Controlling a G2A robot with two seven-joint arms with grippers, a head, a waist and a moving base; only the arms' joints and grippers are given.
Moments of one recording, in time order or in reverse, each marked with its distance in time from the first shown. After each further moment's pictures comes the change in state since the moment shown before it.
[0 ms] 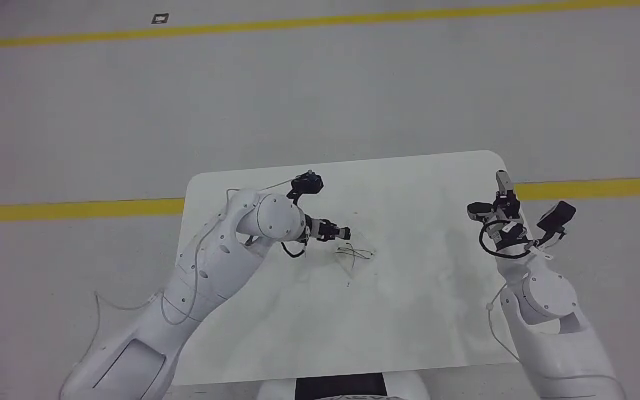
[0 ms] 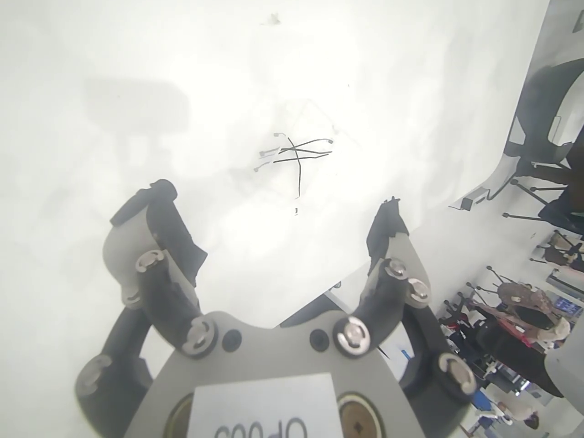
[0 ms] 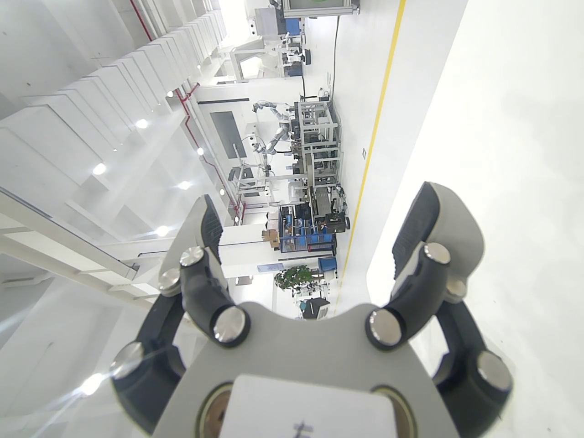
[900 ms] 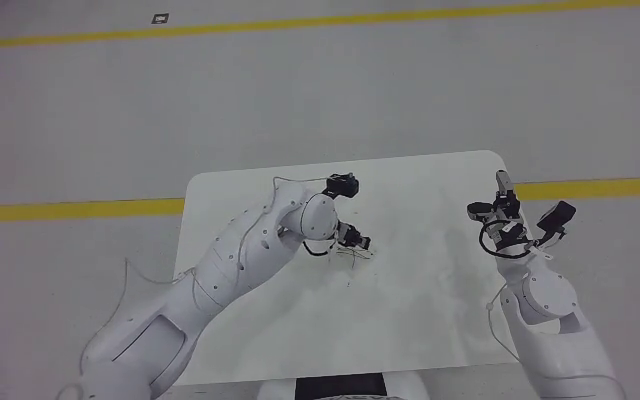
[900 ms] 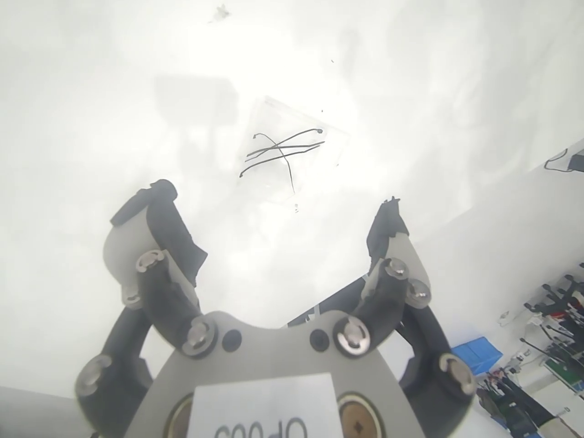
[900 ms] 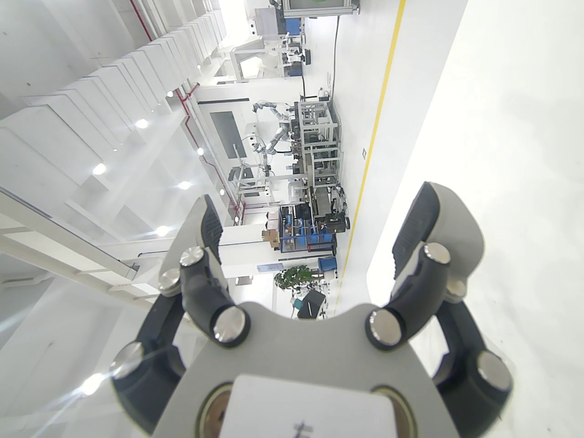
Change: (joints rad) left arm -0.158 -0.100 0.213 0.062 0.104 -0.028 -0.077; right arm 0.000 0.000 0.000 0.000 0.000 0.000 0.000
